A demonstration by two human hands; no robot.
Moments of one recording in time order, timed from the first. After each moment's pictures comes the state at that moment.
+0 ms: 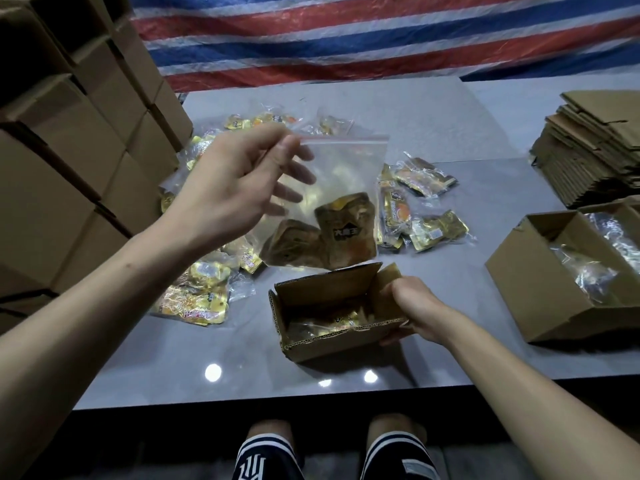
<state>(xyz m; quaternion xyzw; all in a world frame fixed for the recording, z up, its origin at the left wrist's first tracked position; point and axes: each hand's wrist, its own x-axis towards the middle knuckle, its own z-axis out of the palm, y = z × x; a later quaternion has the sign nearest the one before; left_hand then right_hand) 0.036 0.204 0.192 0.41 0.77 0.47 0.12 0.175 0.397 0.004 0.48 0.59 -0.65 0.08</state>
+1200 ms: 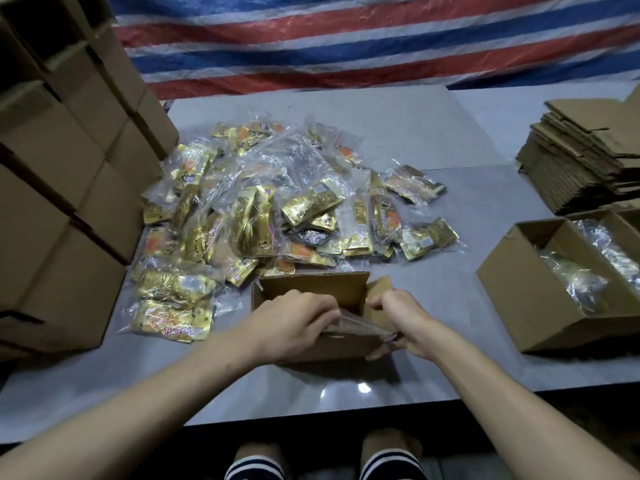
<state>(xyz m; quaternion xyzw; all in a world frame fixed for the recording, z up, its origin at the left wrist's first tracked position) 0.066 0.222 0.059 0.53 0.80 0.12 0.26 0.171 0.397 -0.006 0.49 0.56 -0.66 0.07</state>
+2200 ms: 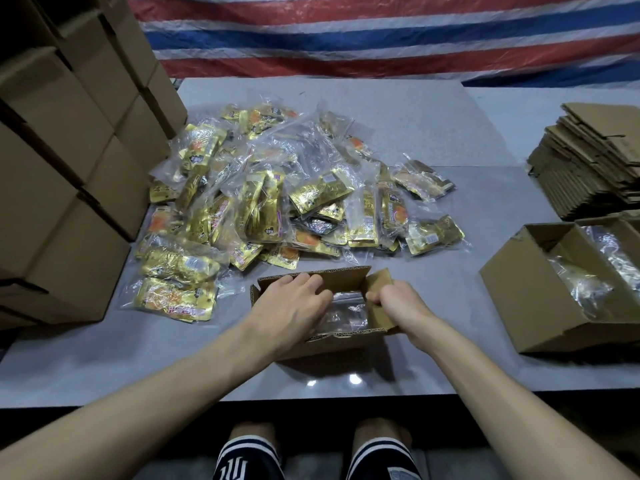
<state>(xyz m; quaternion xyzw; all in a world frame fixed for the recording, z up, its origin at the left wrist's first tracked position) 0.065 0.217 0.022 0.59 0.80 -0.02 0.02 0.166 0.396 -0.009 0.47 0.68 -0.56 0.05</state>
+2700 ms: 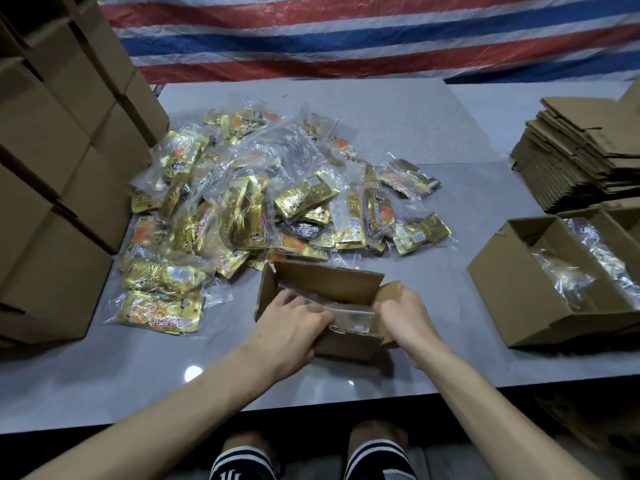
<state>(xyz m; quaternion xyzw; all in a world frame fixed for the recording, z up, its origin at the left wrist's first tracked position) 0.085 0.224 0.011 0.60 0.80 -0.04 0.06 0.195 0.392 -0.008 0.50 0.70 -0.51 -0.01</state>
